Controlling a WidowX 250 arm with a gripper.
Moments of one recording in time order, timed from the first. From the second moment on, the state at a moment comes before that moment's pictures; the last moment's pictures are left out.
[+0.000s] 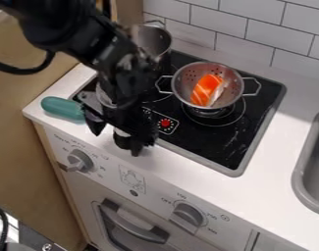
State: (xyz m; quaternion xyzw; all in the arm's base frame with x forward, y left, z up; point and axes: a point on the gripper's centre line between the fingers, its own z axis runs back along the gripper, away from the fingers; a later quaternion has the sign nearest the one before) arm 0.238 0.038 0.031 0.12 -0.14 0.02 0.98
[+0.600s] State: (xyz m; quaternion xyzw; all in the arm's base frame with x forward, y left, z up) arm 0.241 0.033 0.027 0.13 -0.14 0.04 0.98
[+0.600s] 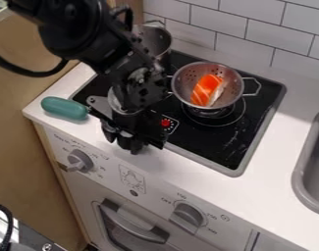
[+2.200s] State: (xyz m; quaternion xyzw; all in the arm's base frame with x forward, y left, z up) arm 0.371 0.109 0.117 0.03 -0.08 -0.04 1.00
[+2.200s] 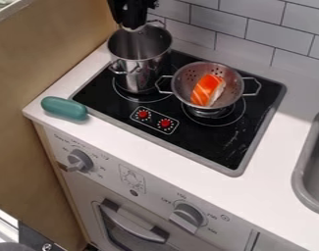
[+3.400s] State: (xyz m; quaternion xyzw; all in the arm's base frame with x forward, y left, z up) arm 0.330 0.080 0.148 0.01 0.00 -0.03 1.00
